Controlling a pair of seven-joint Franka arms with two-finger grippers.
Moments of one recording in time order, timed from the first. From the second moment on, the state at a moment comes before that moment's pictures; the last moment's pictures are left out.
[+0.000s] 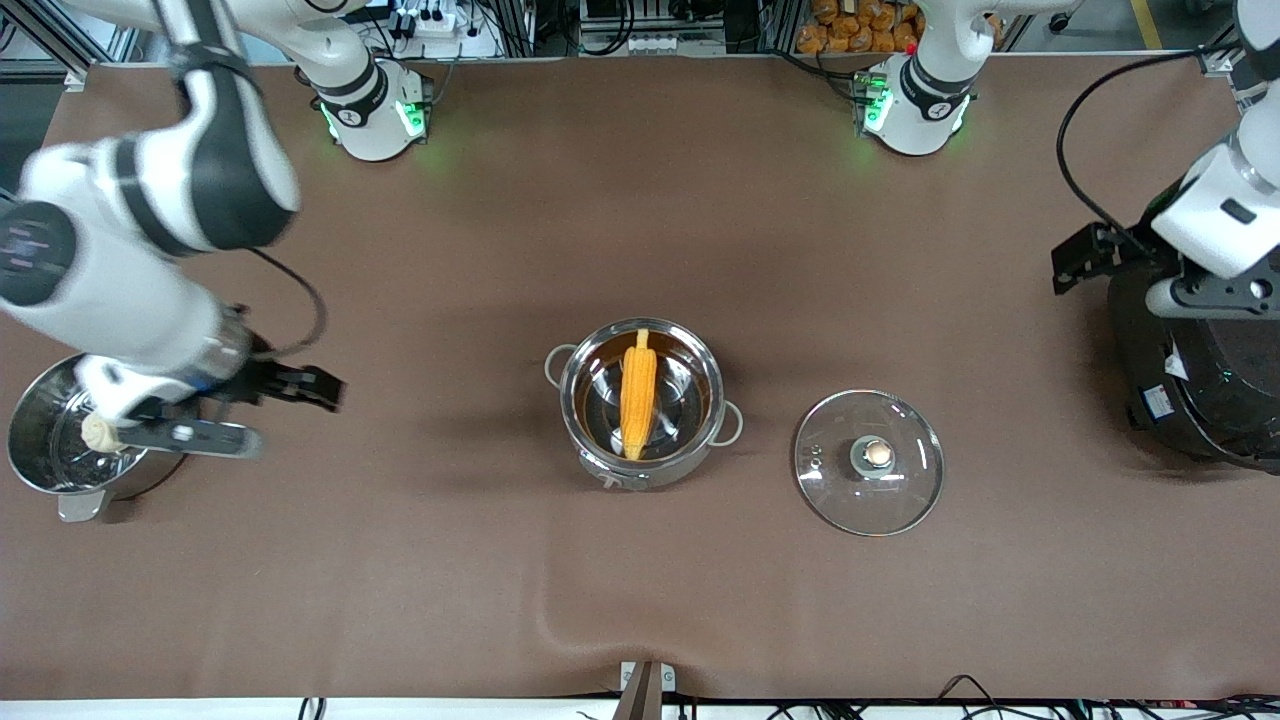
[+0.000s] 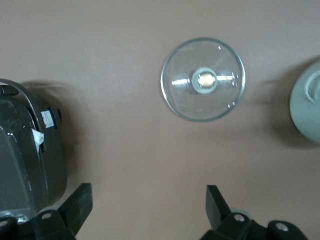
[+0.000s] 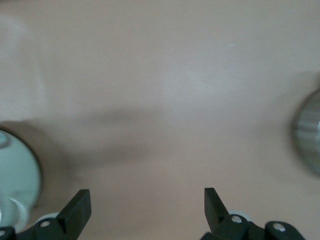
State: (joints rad) left arm -0.09 0.04 -0.04 -1.52 0.04 1.55 -0.02; right arm 0.18 0.27 -0.06 -1.50 -0.01 1.78 0.20
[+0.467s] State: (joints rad) left arm -0.11 0.01 -0.06 -1.50 0.02 1.47 0.06; right arm -0.01 -0.02 -0.06 -1.70 0.00 1.76 -0.01
